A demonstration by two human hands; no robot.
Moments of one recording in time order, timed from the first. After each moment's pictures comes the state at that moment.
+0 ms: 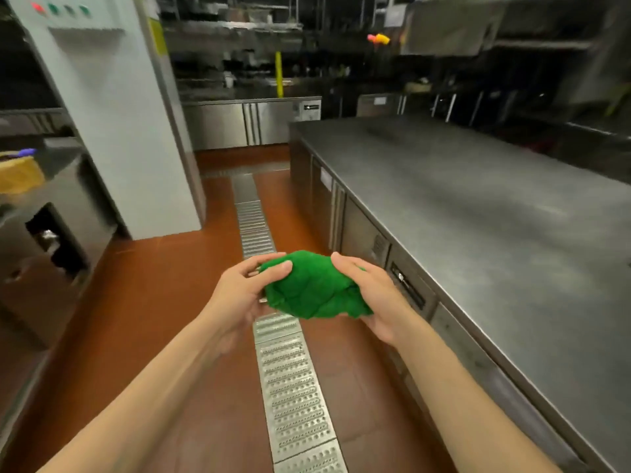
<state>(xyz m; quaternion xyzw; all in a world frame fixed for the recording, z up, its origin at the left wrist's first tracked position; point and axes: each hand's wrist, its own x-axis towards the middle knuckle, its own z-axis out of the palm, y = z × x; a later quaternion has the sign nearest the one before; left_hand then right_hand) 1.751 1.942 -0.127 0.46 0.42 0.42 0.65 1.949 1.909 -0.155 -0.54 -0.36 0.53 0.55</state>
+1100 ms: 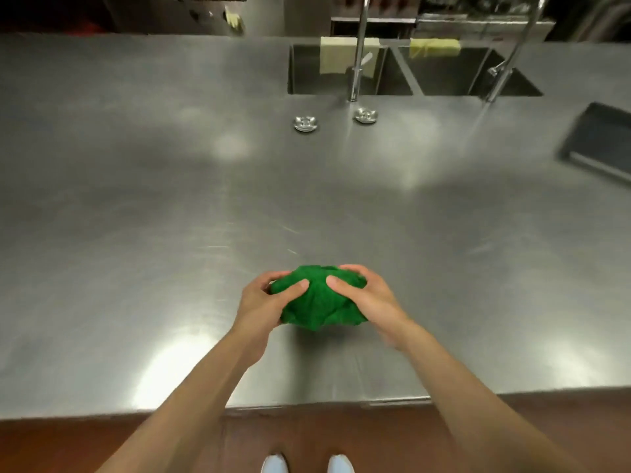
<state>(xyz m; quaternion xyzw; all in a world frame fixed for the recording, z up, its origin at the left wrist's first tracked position) 2.438 2.124 -0.375 0.65 0.21 -0.13 0.72 2.455 1.937 -0.391 -0.73 0.13 0.18 0.65</state>
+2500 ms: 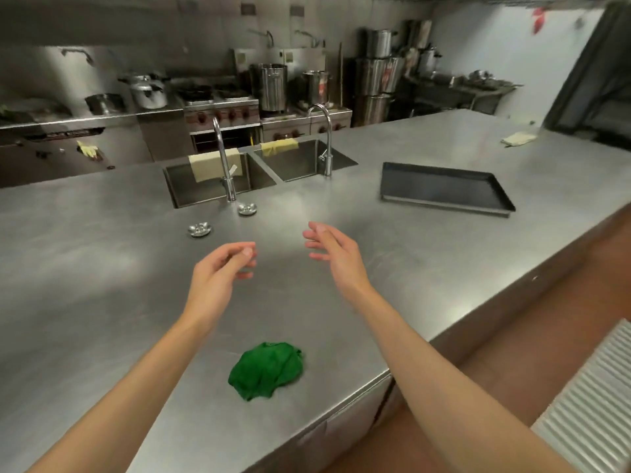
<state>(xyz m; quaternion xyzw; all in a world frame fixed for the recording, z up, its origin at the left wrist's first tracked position) 2.444 2.097 -0.155 0.70 -0.15 -0.07 0.70 2.406 1.901 -0.174 -0.66 0.12 -0.22 0.71</state>
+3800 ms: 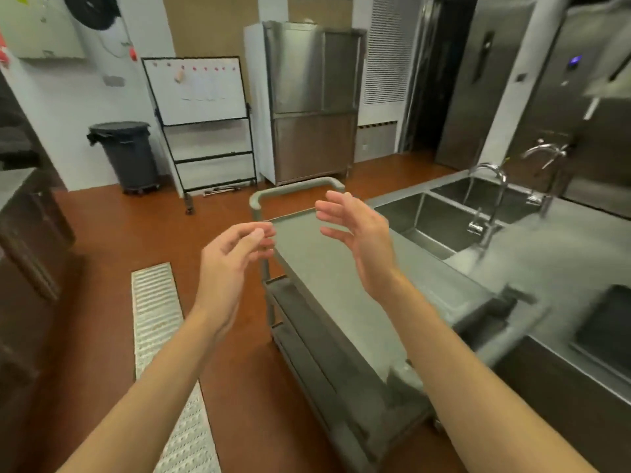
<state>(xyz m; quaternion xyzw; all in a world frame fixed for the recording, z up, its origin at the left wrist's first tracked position) 1.560 1.784 -0.083 0.29 -0.61 -0.51 0.52 1.381 1.839 -0.069 -0.40 0.49 -0.71 0.30</state>
